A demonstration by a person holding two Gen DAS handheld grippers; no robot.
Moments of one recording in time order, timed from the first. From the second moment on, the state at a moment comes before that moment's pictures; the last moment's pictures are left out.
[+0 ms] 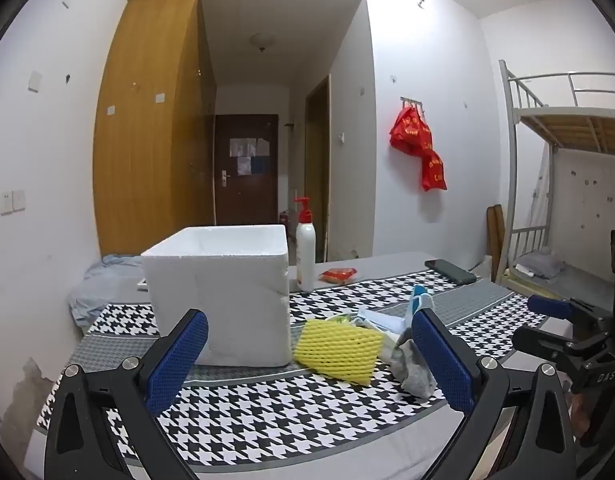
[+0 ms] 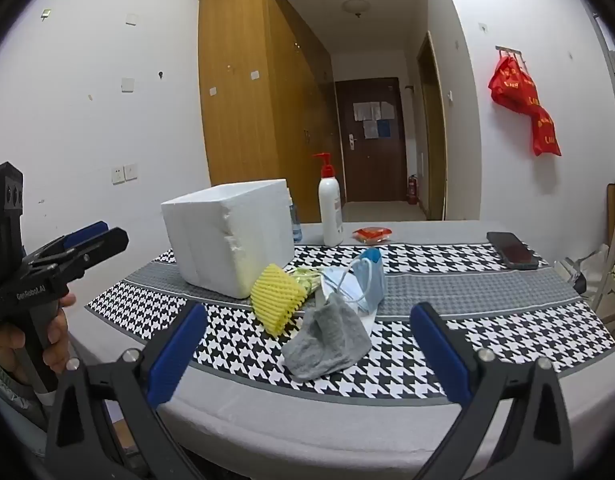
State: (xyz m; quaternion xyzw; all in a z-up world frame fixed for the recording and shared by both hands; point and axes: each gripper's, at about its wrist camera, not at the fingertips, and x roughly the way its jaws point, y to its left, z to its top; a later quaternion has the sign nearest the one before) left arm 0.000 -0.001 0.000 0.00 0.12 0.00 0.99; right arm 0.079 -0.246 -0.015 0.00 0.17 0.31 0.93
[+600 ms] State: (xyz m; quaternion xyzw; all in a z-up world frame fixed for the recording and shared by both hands) left arm 0.008 0.007 -0.002 -0.02 0.12 0.01 0.99; right arm 0.083 -0.246 -0.012 0.00 0.17 0.31 0.94
